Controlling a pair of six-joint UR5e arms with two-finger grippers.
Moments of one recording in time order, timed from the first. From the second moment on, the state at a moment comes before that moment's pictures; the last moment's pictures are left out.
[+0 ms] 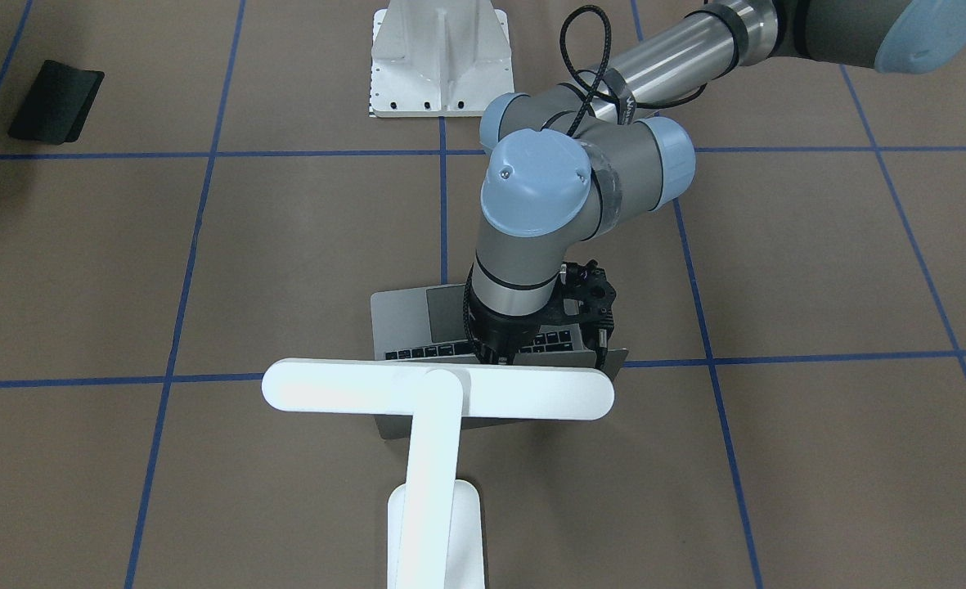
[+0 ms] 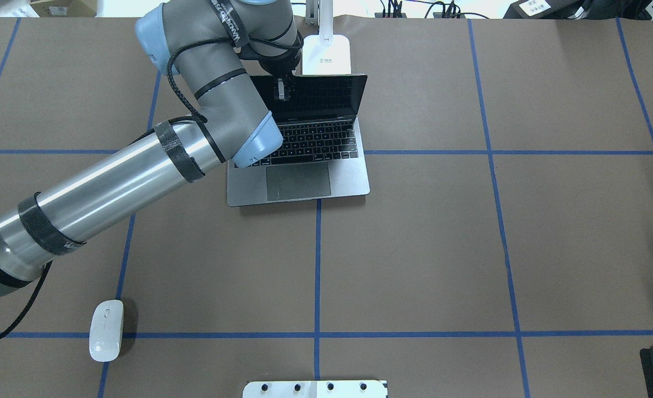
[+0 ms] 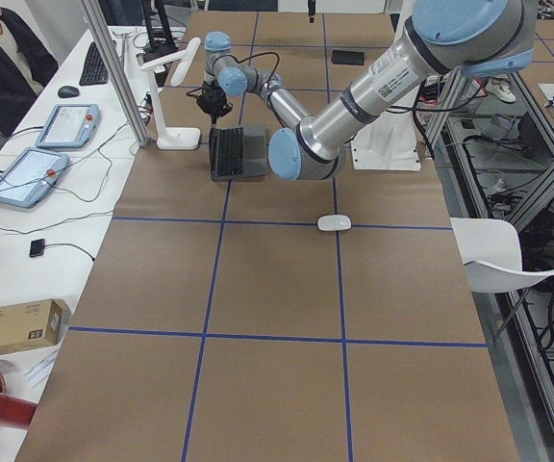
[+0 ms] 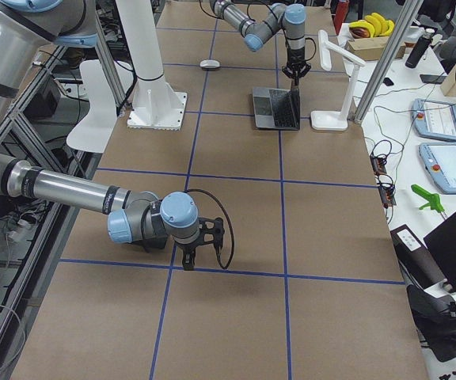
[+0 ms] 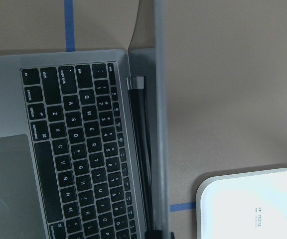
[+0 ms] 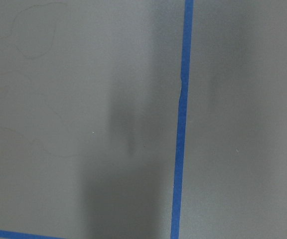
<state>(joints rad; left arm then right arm) -0.78 -2.61 -1.21 -1.74 -1.96 -2.56 1.41 -2.09 1.85 -1.14 2.43 0.20</state>
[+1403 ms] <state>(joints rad) -0.79 -2.54 -1.36 -1.71 -1.98 -2.54 1.41 -2.09 1.85 -1.14 2.43 0.20</state>
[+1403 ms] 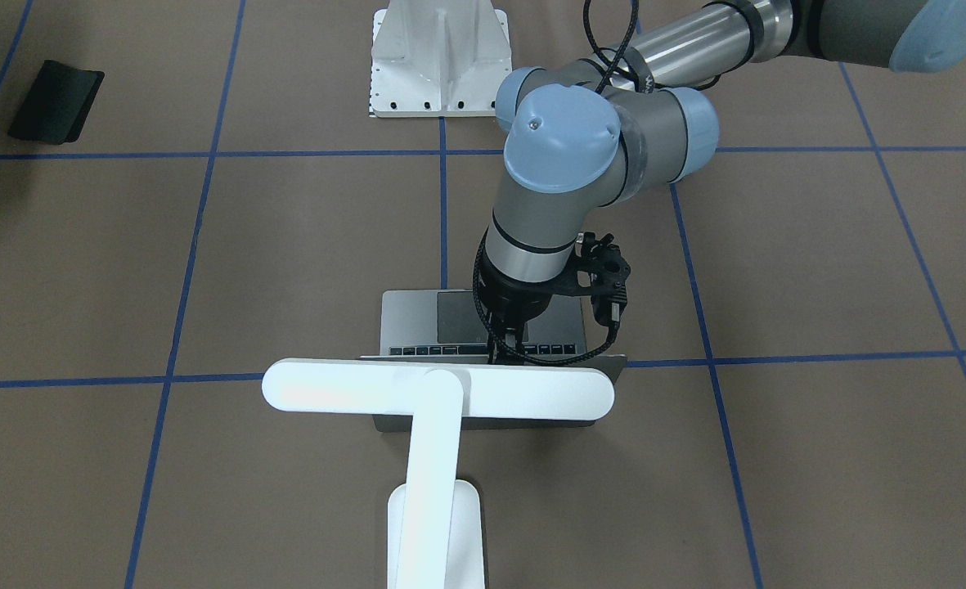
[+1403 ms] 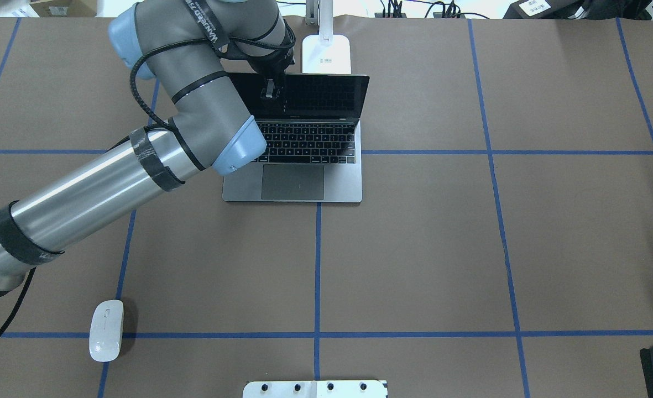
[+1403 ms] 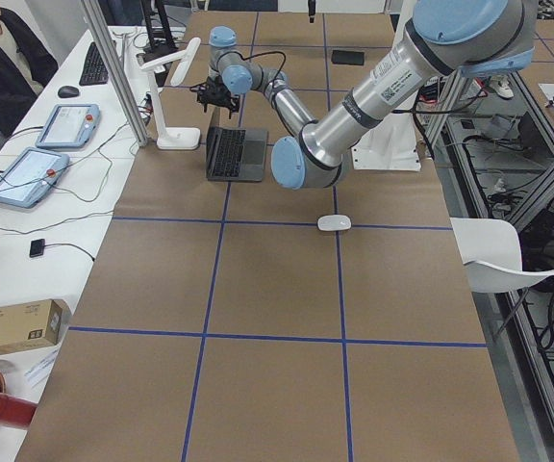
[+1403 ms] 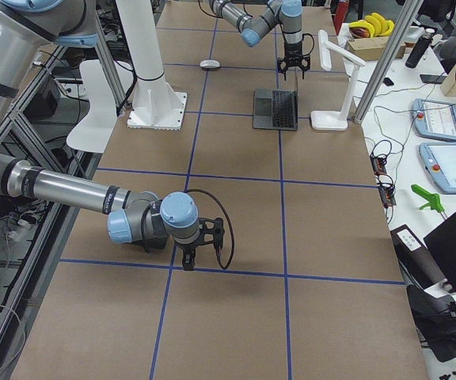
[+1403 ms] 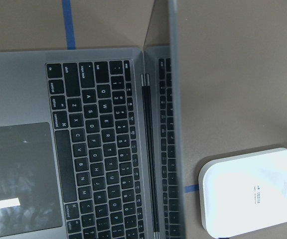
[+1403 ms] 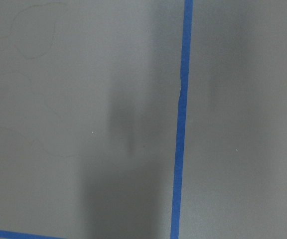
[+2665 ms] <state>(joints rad) -0.80 -2.15 -1.94 -1.55 -2.03 -2.19 1.41 -2.09 1.84 -1.14 2.43 0.20</state>
